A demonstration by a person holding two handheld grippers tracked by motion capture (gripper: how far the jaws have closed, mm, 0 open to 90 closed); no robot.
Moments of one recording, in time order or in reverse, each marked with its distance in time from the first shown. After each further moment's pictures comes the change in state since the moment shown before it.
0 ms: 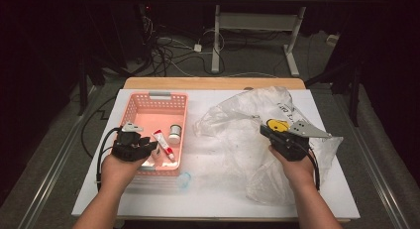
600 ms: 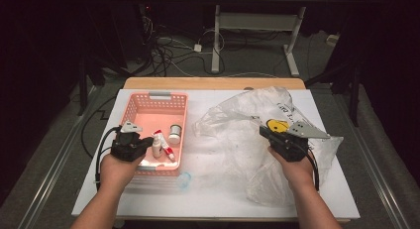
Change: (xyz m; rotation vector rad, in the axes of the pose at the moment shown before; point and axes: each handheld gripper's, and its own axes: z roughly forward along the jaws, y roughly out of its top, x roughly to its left) left arm -0.004 -0.001 -0.010 -0.039 0.008 0.035; right arm 0.002 -0.002 0.001 0.010 -0.003 0.000
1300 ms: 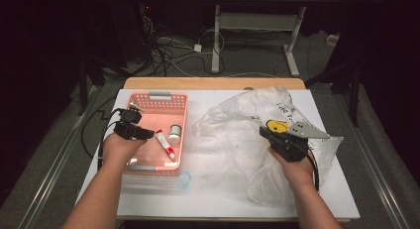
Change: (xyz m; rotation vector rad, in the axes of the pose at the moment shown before) left arm 0.049 0.044 0.047 0.258 0.059 -0.167; right arm -0.001 -0.001 0.000 0.003 0.001 0.003
